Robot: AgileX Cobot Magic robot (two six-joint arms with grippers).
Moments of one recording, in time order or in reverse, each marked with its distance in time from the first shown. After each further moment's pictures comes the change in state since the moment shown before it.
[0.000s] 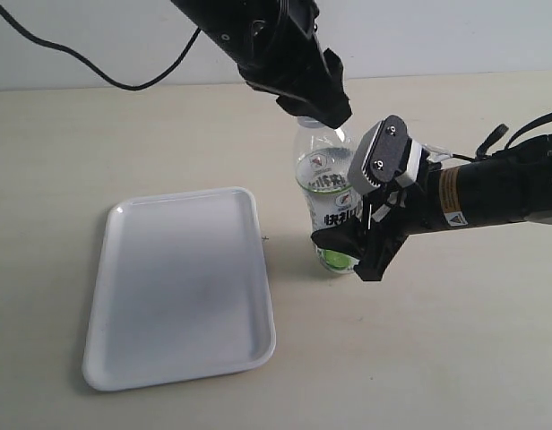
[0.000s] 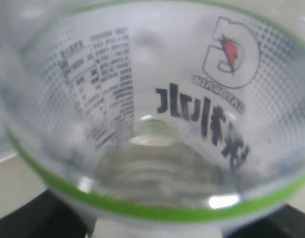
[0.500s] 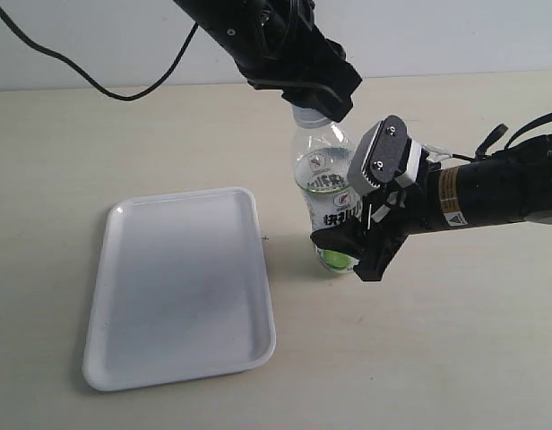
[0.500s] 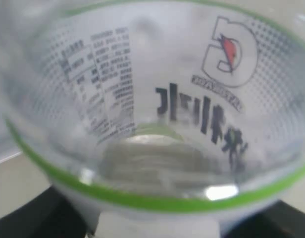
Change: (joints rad) left arm -0.002 0.000 -0.012 0.018 0.000 -0.167; right arm 0.000 0.000 0.000 -0.002 -0.002 -0.004
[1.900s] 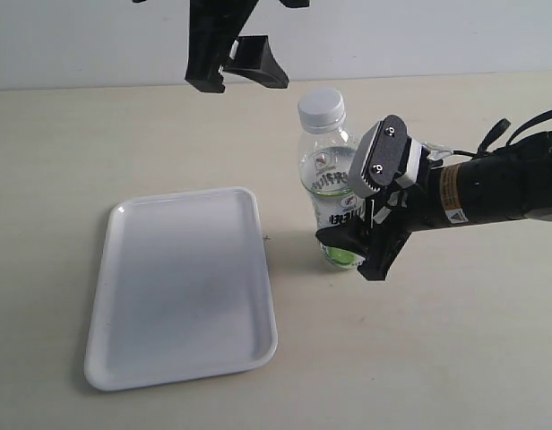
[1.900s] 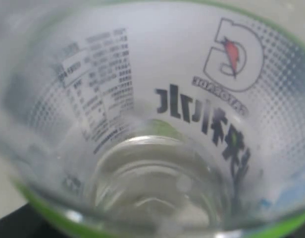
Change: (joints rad) left arm -0.012 -0.082 -0.082 0.231 0.101 0.923; right arm 0.000 -0.010 -0.002 0.006 0.049 -0.058
